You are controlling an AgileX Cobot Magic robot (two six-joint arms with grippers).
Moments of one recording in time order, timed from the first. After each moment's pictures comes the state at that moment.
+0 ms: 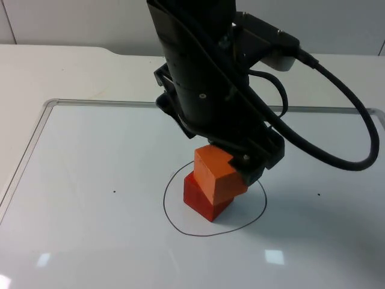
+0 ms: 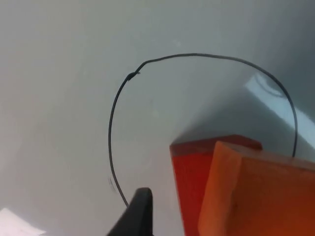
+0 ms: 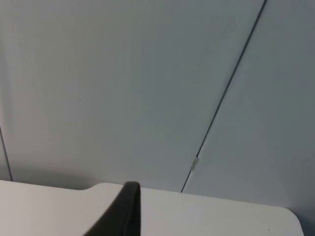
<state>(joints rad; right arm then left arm) 0.12 1.21 -1.60 -0.29 0.83 0.03 -0.81 1.96 -1.41 0.05 0.76 0.03</state>
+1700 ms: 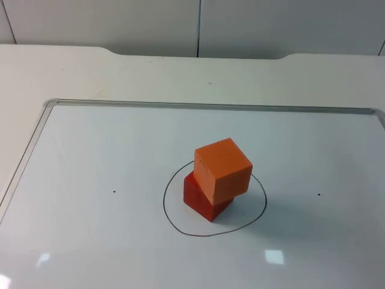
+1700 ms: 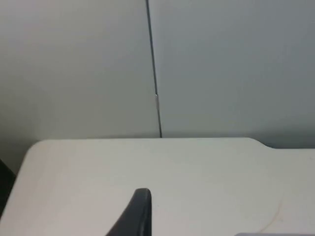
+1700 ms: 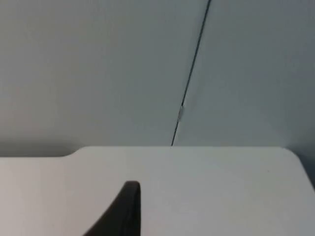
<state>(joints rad) 0.02 1.17 -1.32 -0.29 0.70 0.17 -0.03 1.34 -1.49 0.13 0.76 -0.08</state>
